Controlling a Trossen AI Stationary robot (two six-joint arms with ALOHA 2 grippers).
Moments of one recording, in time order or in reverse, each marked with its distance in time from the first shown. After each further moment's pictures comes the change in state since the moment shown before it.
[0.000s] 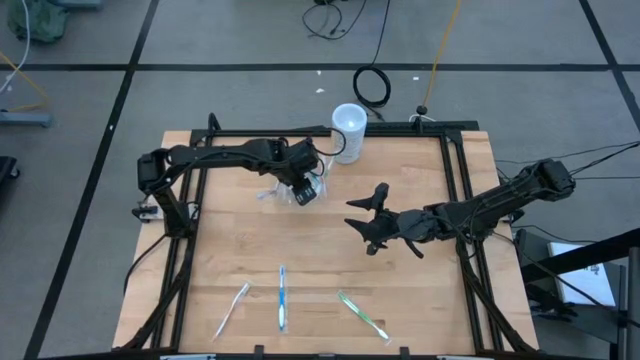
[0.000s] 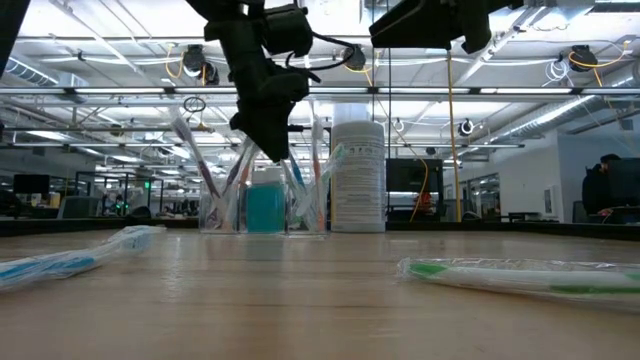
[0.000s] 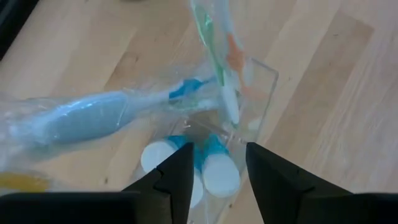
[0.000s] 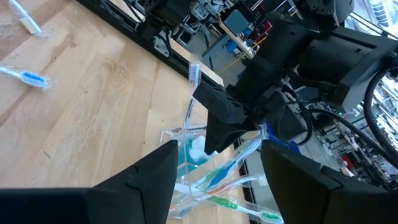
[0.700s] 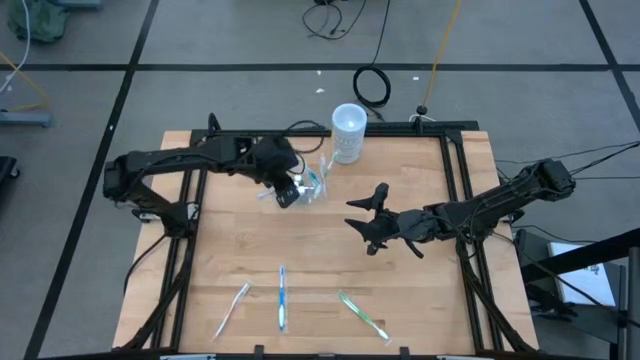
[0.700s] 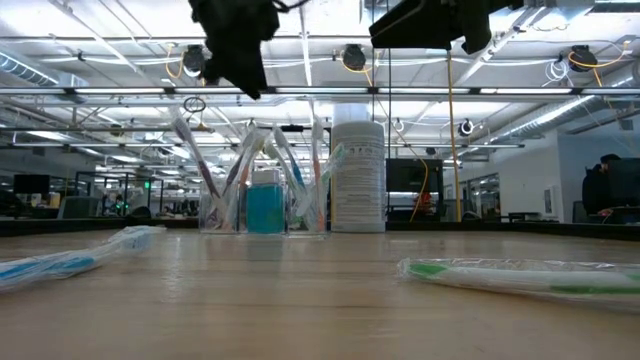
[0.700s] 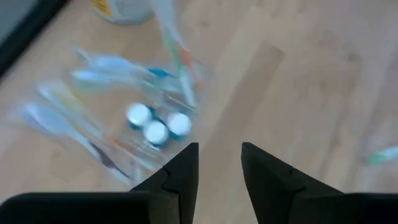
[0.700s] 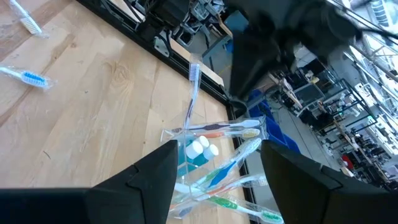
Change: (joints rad) left arm -0.079 -0.263 0.000 -0.118 0.029 -0.113; right arm 0.000 0.000 0.000 0.000 -0.001 0.000
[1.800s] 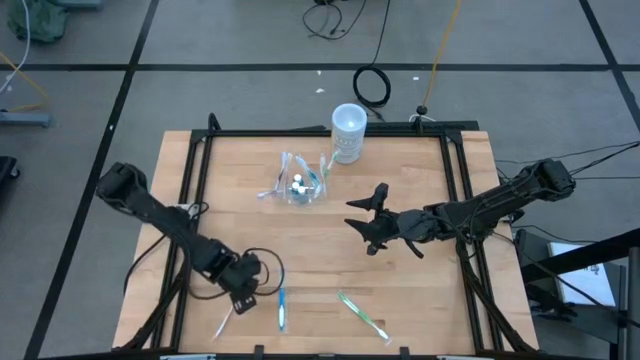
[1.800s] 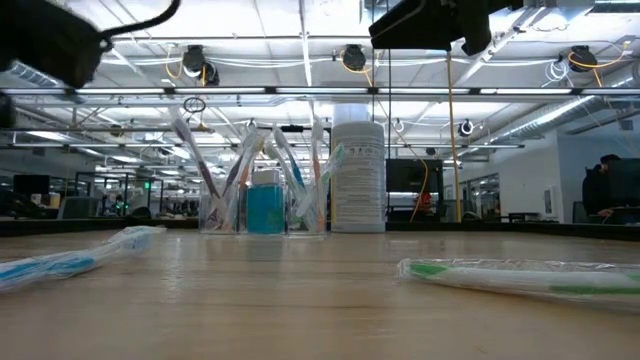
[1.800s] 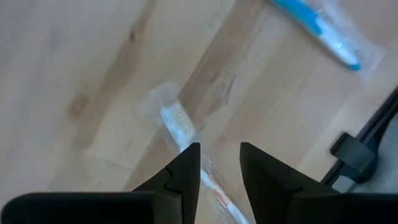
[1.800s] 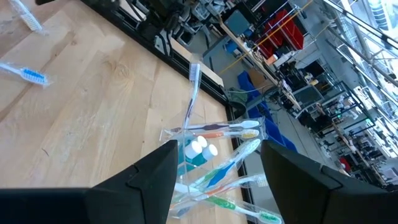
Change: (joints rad) left arm -0.850 -0.008 -0.513 0.214 0.139 -0.897; right arm 0.000 0.000 0.000 0.000 -0.001 -0.018
